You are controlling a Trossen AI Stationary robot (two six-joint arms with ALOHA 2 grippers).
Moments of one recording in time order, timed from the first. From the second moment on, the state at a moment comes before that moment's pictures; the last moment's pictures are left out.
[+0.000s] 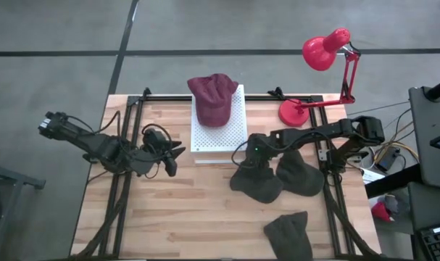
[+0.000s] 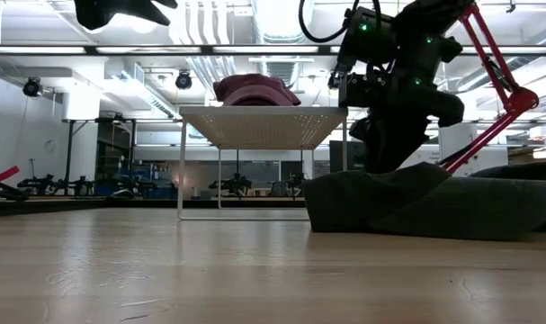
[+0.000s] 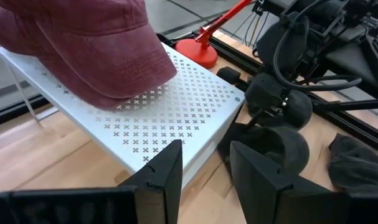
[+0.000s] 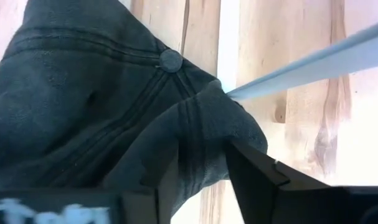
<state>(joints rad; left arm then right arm) -0.41 0.98 0.99 -0.62 -0.81 -0.81 -0.07 1.58 0.90 -0.51 -0.06 -0.12</state>
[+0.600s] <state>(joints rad) -0.41 0.99 0.99 -0.62 -0.81 -0.81 -0.04 1.49 0.94 -0.67 -0.06 -0.06</state>
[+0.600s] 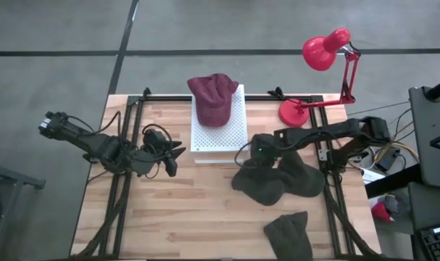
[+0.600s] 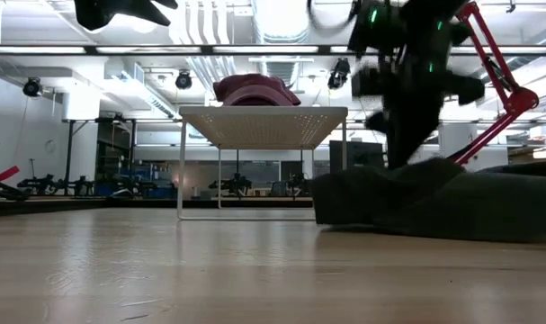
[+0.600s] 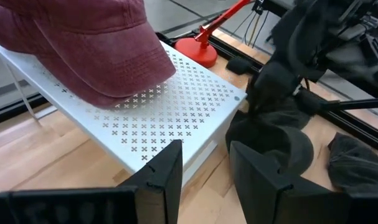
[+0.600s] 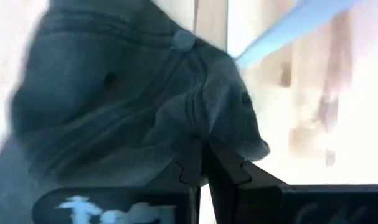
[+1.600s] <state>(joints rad) -0.41 1.08 0.85 -0.06 -0.66 -0.43 0.10 1.23 1.21 -0.67 -0.11 0.03</state>
